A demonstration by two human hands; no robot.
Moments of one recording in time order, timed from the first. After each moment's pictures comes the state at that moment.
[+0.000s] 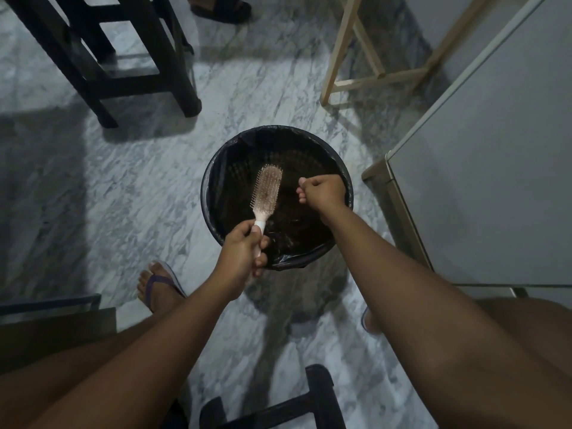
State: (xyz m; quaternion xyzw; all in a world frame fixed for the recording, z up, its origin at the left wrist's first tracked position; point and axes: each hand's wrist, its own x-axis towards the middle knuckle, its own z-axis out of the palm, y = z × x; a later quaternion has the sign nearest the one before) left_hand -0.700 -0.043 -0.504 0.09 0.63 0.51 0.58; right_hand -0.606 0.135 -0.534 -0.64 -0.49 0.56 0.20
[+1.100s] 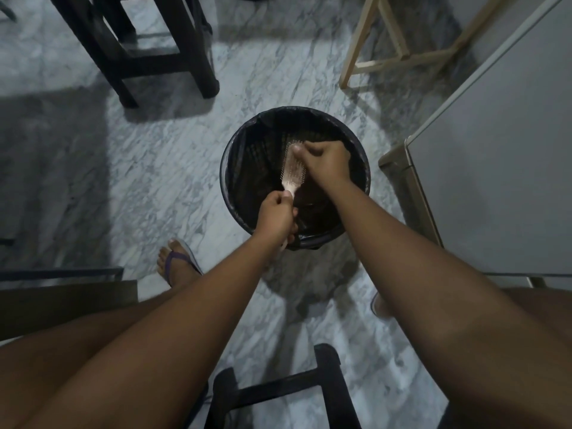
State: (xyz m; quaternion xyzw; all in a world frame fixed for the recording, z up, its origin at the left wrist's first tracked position) left_hand -0.677 -0.002 -0.504 0.05 0.70 0.47 0.53; right_hand -0.629 0.132 -0.514 -0.56 -0.65 0.47 0.21
